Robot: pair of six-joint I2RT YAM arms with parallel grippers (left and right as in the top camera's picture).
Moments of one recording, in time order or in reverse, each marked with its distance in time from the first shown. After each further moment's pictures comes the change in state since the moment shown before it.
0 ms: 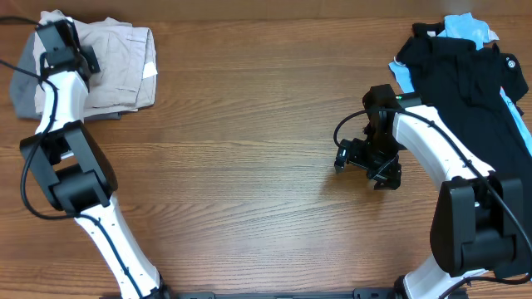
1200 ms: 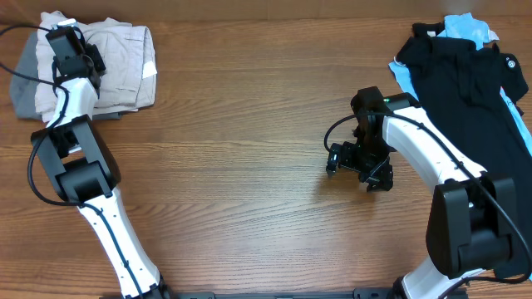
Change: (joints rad) left arm 0.000 0.167 0.033 0.204 0.012 -0.044; right arm 0.064 0.000 0.000 -0.008 -0.010 0.000
